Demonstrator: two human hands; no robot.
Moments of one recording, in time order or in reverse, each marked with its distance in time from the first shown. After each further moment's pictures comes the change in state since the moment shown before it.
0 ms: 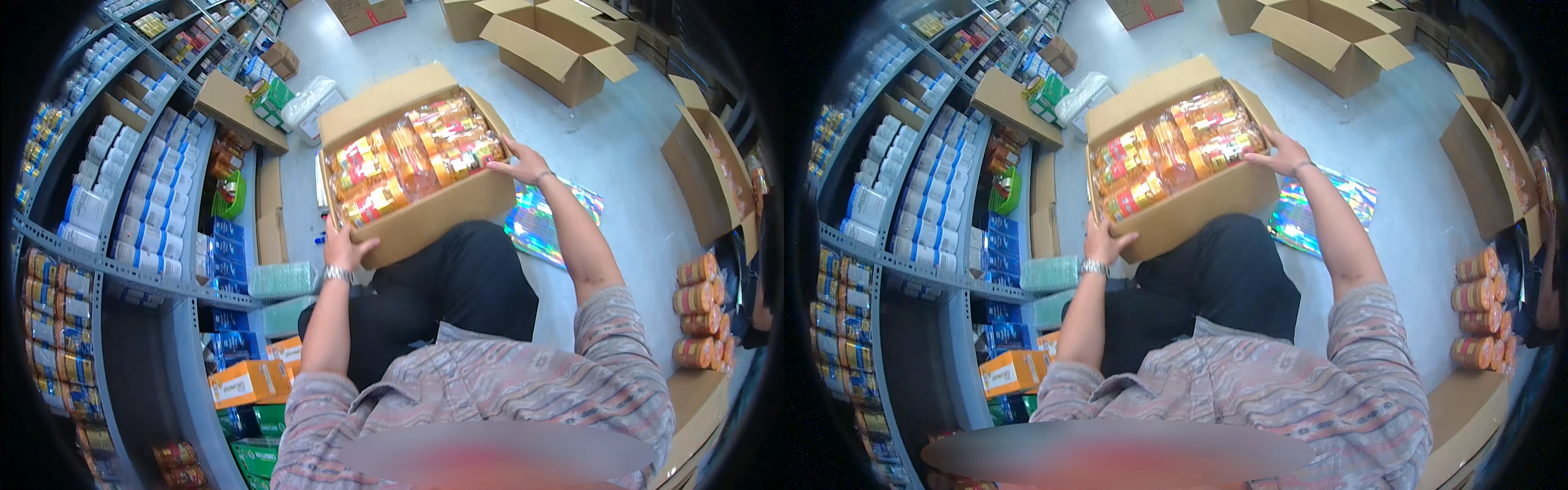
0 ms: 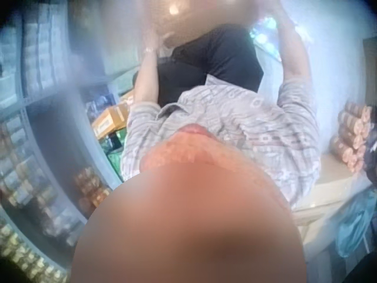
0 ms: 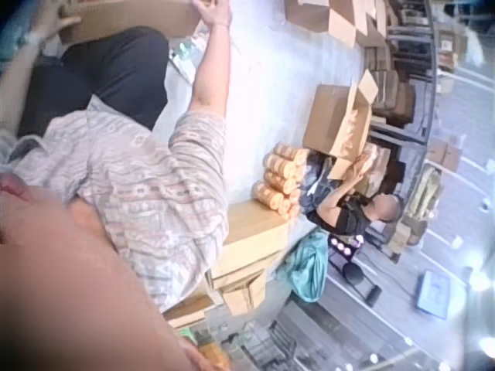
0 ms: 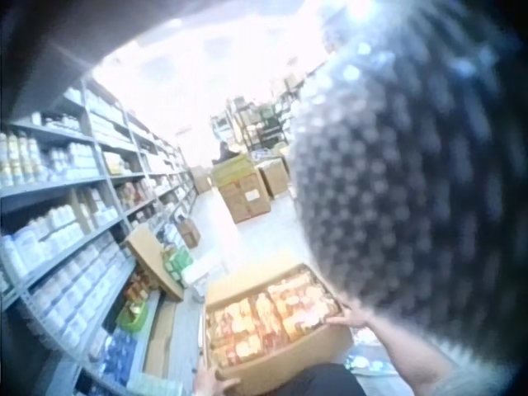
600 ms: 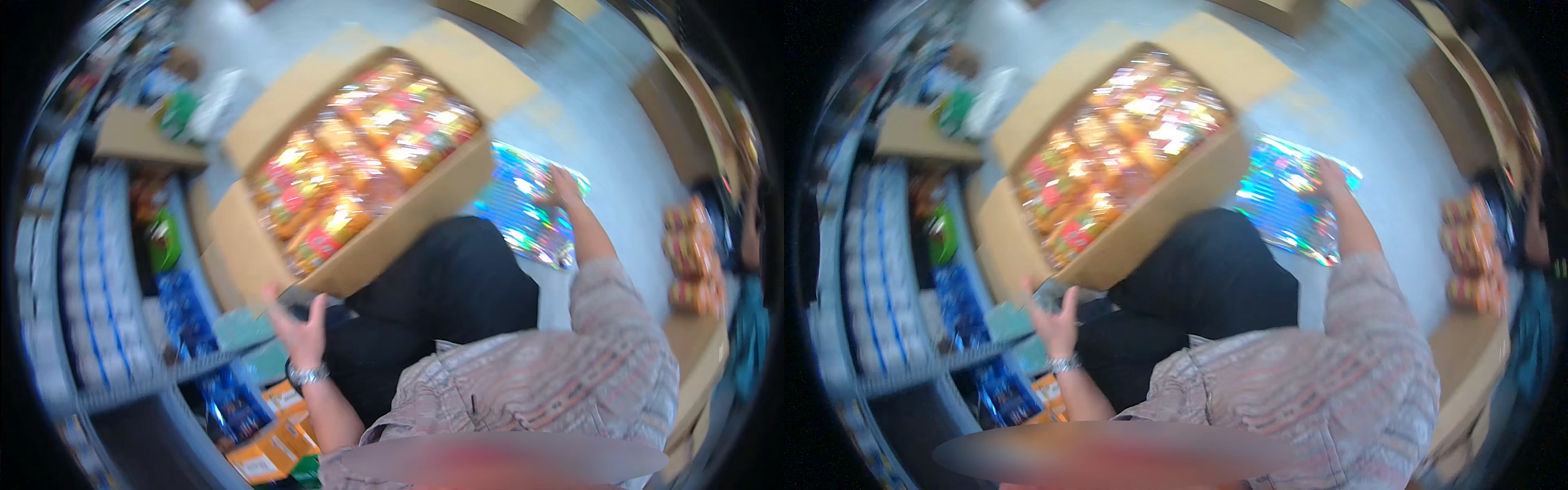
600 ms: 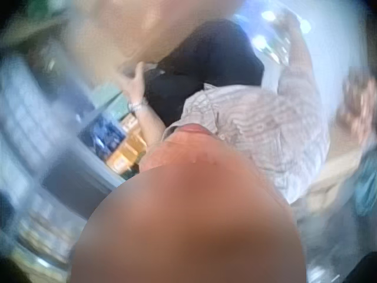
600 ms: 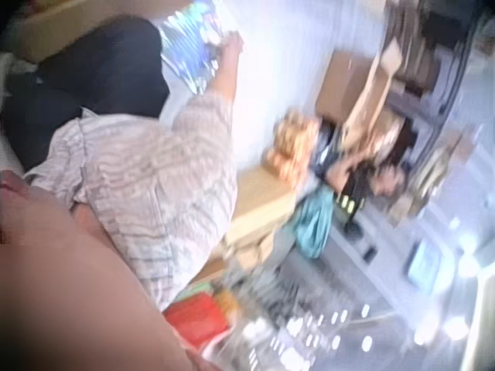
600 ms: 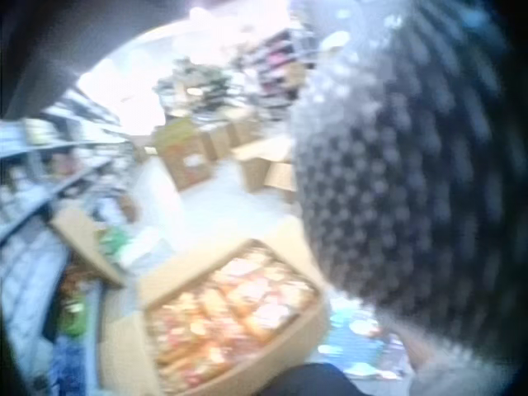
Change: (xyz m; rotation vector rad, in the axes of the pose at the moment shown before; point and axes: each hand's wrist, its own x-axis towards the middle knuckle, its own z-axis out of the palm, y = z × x) left_hand -0.045 -0.016 -0.024 -0.282 0.138 -0.113; right_hand -0.109 0.203 0.056 -0.434 -0.180 0.575
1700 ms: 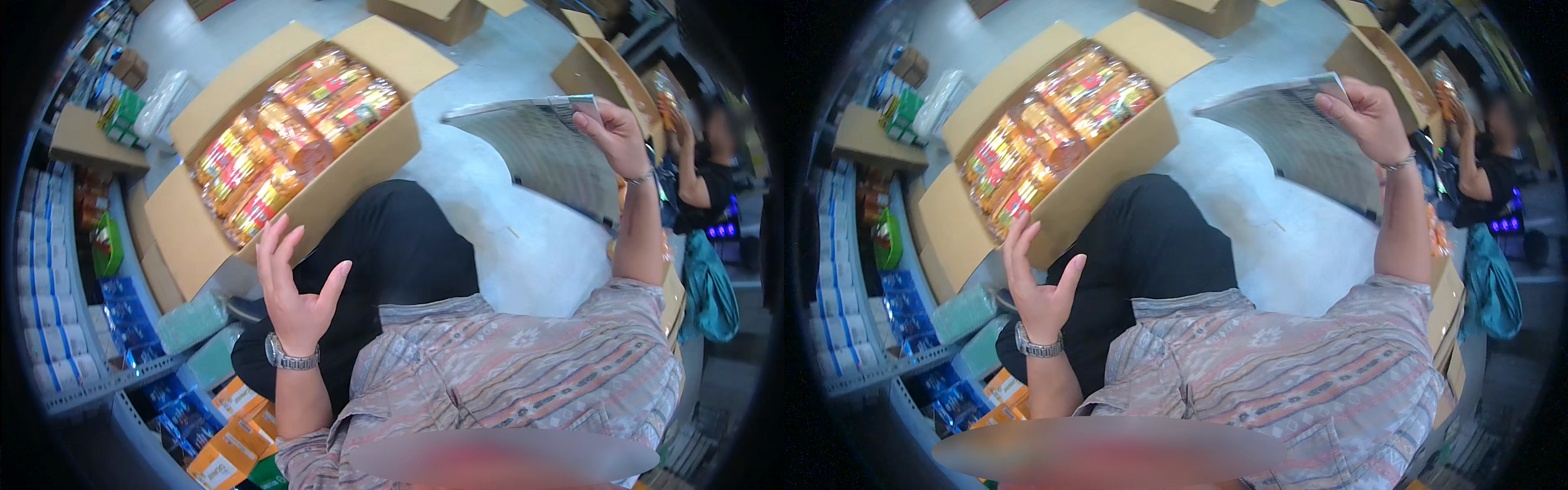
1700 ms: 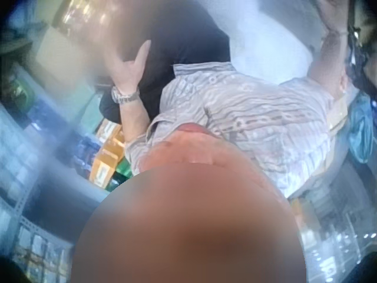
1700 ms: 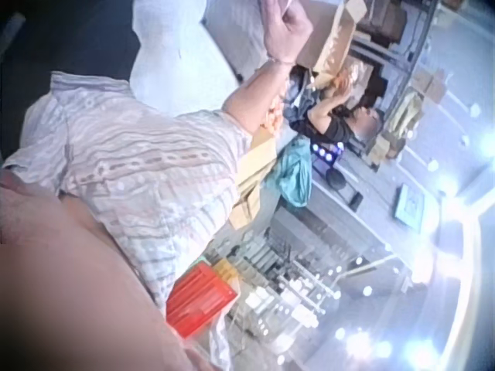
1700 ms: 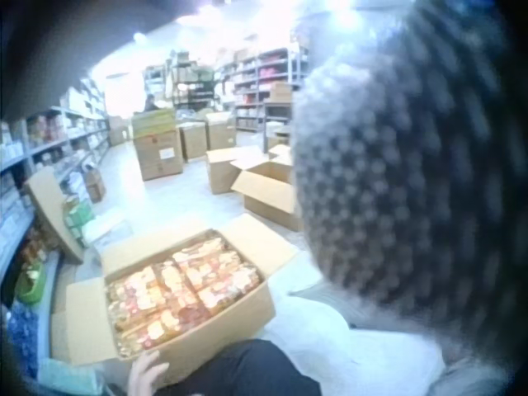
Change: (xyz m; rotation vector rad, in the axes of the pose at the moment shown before) left_hand -0.028 0.133 -0.021 -0.347 -0.090 0.540; right_hand -0.271 -0.017 -0.300 0.578 0.439 -0.556
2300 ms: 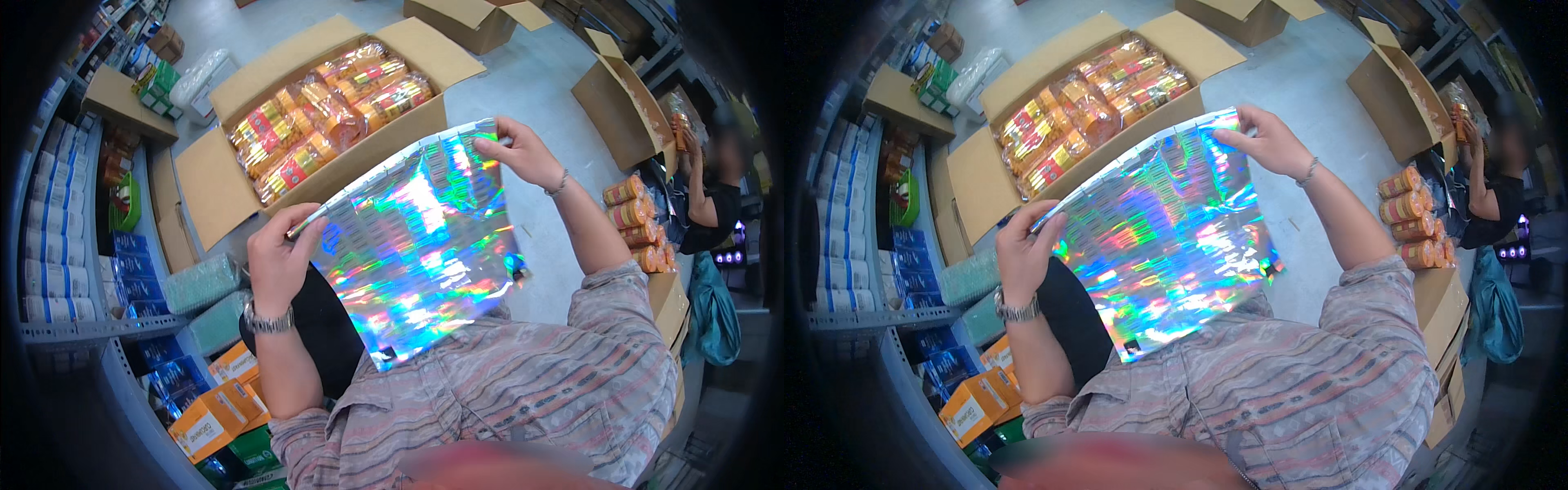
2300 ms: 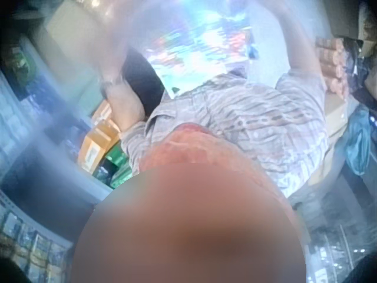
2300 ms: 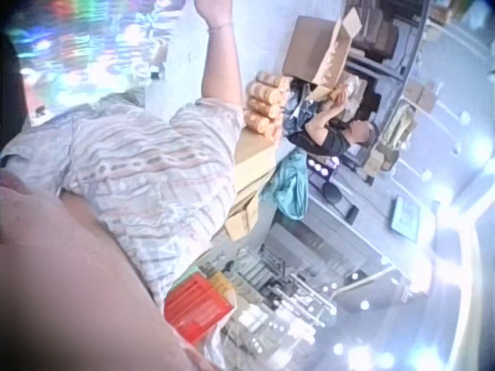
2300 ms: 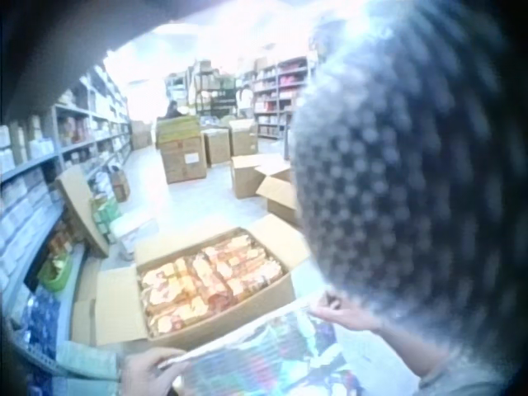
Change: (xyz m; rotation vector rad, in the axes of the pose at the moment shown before) left_hand -0.016 -0.023 -0.056 -0.241 -0.083 -0.240; right_hand 0.009 -0.060 0.162 0.126 -0.350 0.175
